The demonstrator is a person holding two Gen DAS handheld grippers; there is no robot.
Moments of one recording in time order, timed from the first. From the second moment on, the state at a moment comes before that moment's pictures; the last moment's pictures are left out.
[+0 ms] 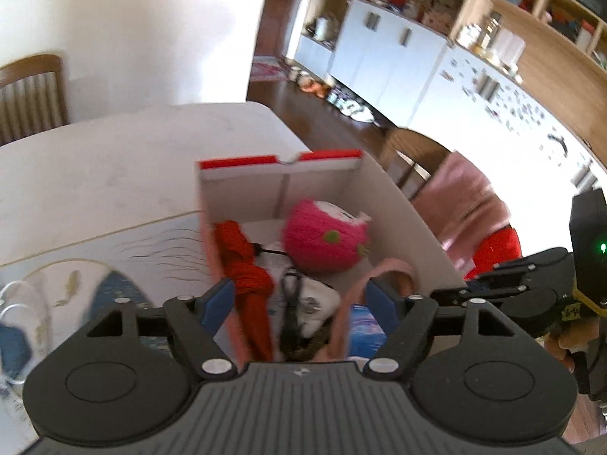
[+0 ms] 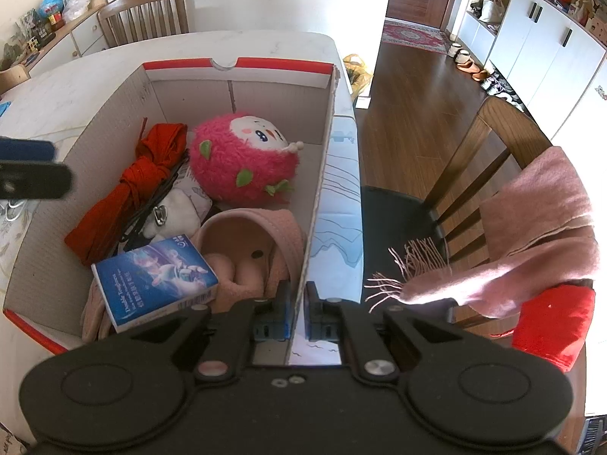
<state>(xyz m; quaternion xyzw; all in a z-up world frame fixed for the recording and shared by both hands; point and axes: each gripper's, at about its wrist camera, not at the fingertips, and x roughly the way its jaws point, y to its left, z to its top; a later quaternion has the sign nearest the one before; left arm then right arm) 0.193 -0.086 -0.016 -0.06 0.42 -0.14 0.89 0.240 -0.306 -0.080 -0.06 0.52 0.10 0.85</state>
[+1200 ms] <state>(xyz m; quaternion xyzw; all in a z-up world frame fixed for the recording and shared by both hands) 0.194 0.157 -0.108 -0.06 0.49 0.13 0.86 0.238 -0.302 -0.077 -0.08 0.52 0.09 0.84</state>
